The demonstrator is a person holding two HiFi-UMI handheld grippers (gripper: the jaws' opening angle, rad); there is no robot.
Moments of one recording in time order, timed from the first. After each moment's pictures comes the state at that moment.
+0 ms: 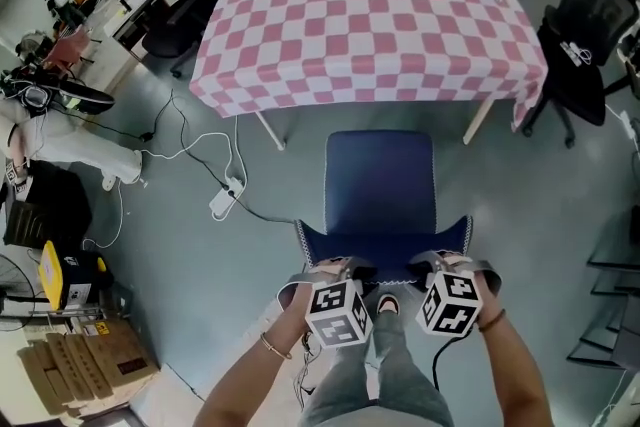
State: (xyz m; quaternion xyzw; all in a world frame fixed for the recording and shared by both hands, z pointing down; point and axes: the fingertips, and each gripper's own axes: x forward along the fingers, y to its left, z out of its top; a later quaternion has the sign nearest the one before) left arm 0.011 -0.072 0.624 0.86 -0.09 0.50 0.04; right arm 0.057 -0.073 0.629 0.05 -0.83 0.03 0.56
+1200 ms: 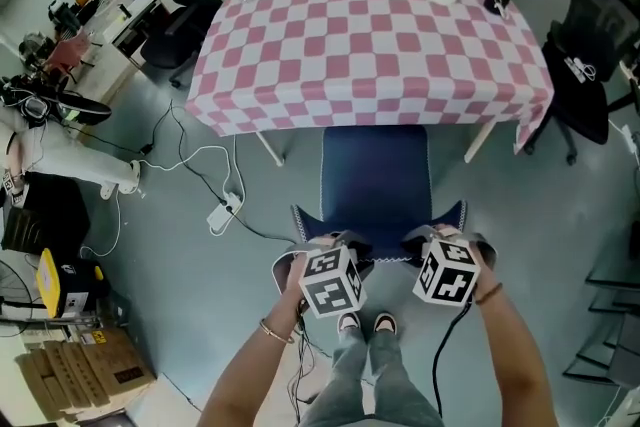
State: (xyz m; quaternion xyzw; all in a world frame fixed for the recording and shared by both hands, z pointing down) left arm 0.004 -0.190 0.626 0.86 -0.09 0.50 0.05; right arm 0.049 -0.192 0.631 0.04 -0.84 0.03 0.54
